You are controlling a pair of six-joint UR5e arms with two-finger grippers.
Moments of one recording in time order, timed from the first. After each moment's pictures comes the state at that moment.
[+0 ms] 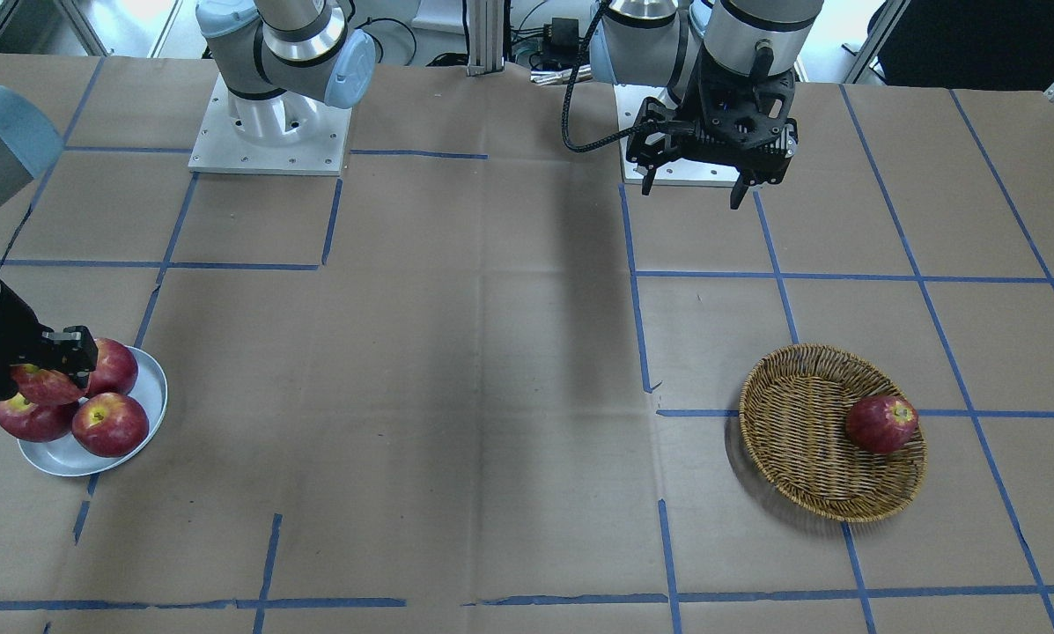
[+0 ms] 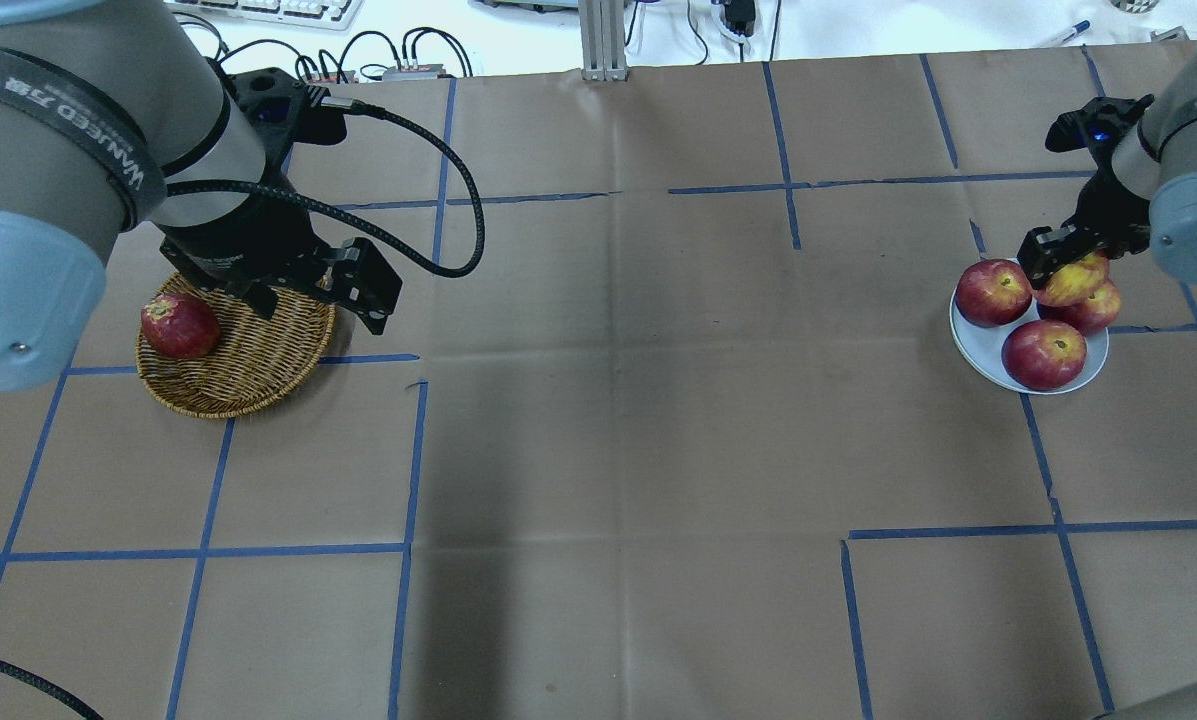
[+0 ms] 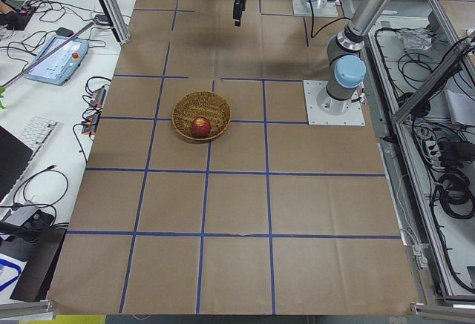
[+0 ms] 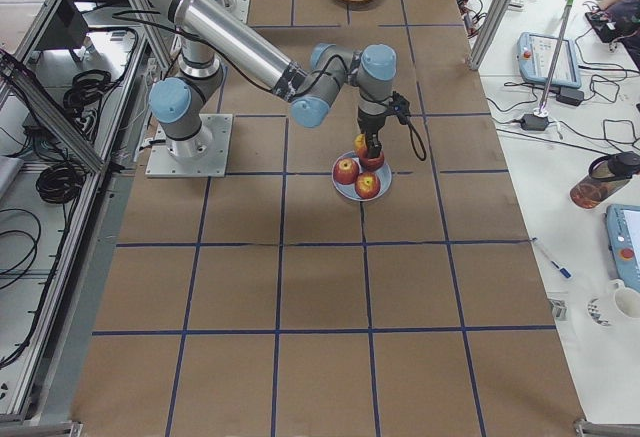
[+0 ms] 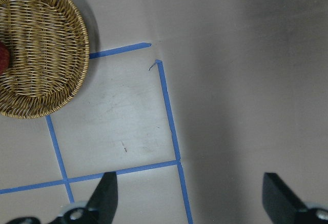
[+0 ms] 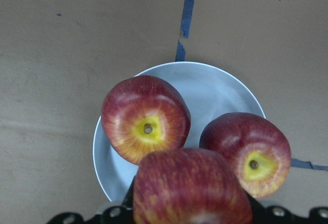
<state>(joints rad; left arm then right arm) -1.63 -1.45 -1.71 -1.53 1.58 0.13 1.16 -1.30 1.82 -2.14 -1.61 -0.58</state>
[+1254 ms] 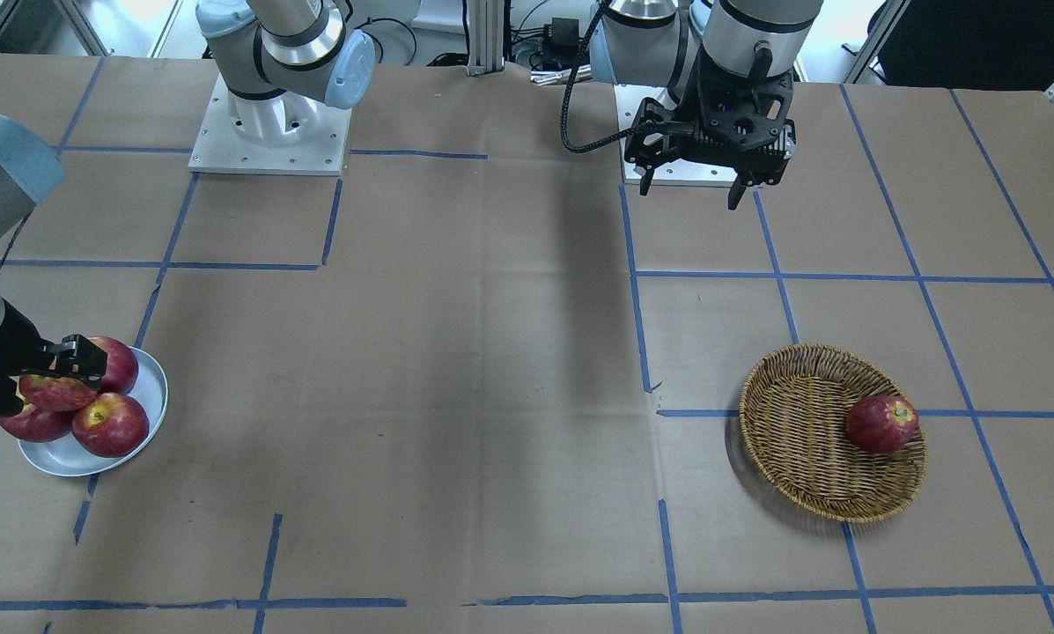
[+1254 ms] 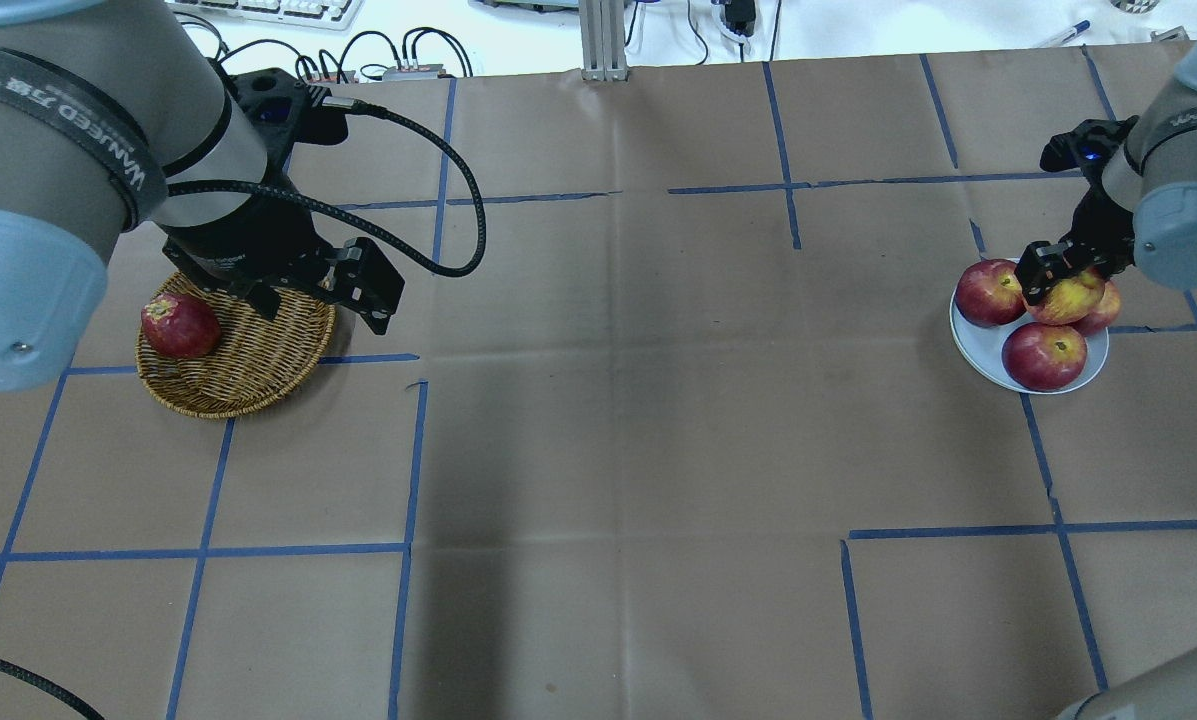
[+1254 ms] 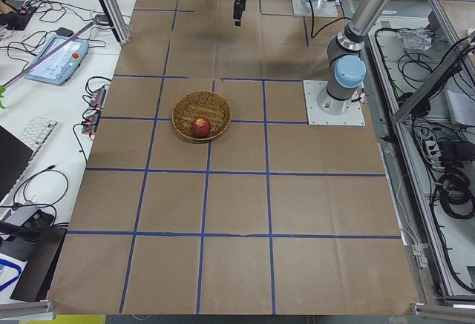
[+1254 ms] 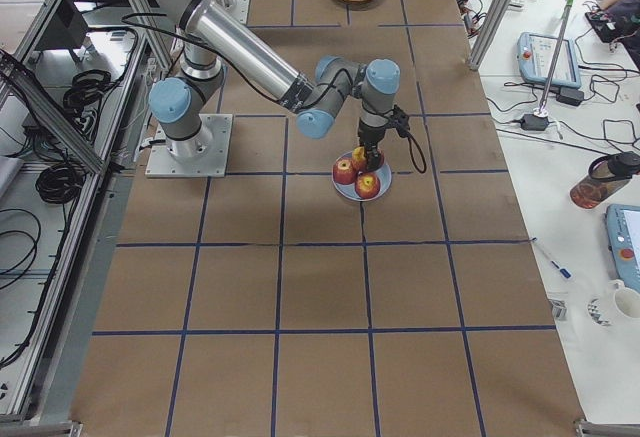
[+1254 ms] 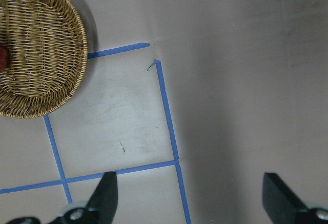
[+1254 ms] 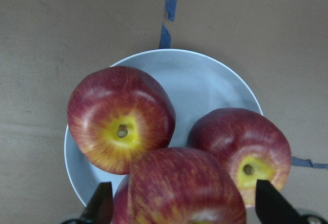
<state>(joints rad) -1.63 -1.45 -1.71 -1.54 1.57 0.12 1.15 -1.26 1.81 -2.15 -1.66 -0.57</state>
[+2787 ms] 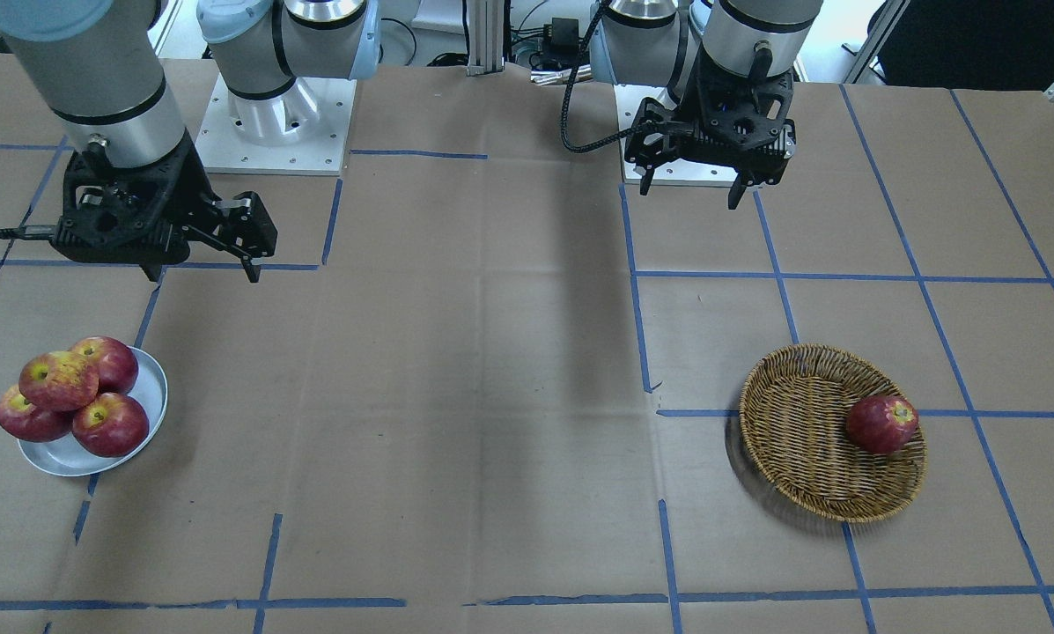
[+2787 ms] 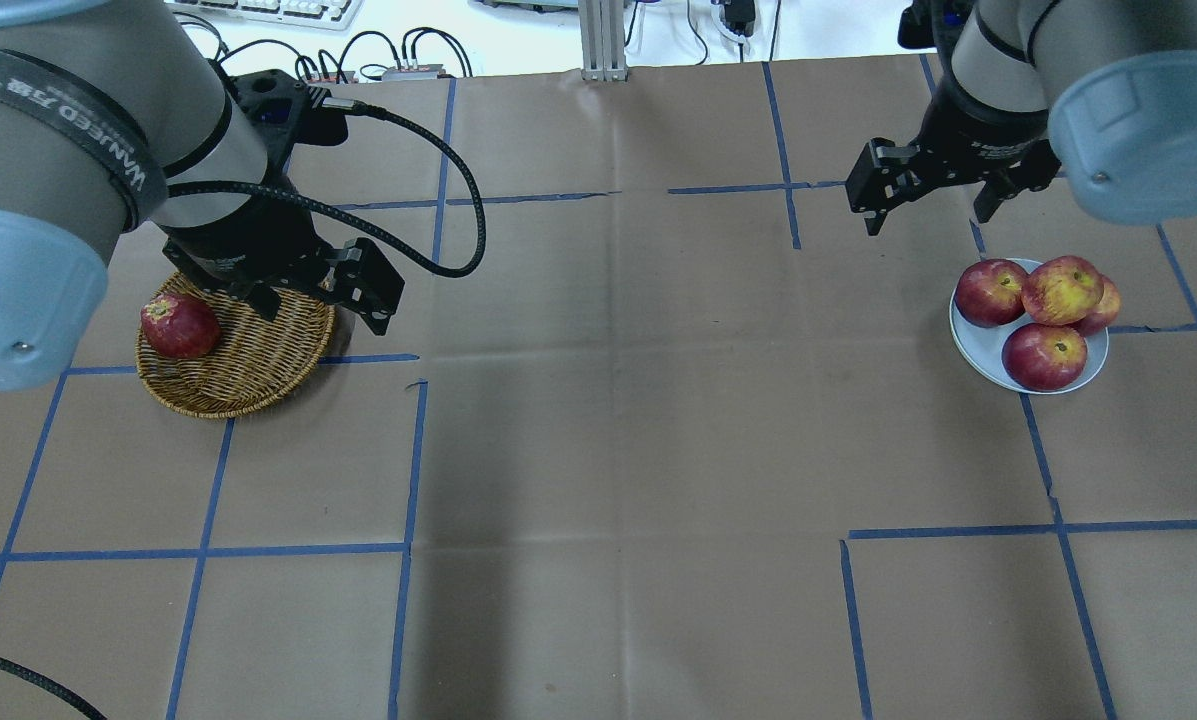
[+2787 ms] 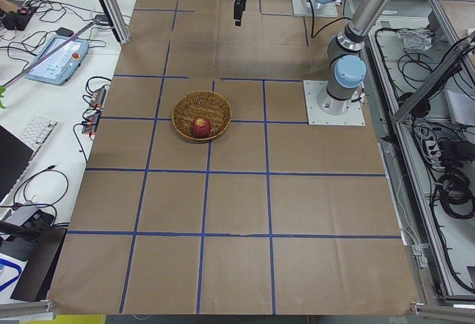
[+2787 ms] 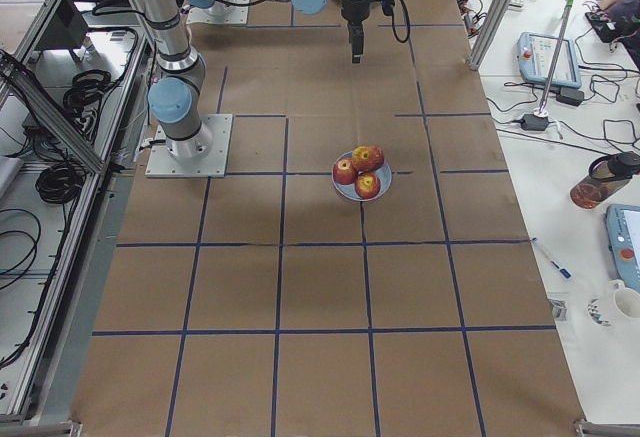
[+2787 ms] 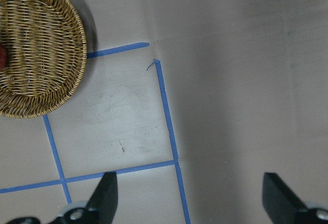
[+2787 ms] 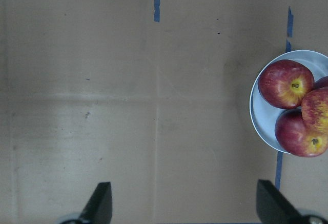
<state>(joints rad) -1.63 -1.45 -1.71 -1.54 1.58 0.12 1.57 -1.54 1.65 -1.74 -1.62 -0.04</state>
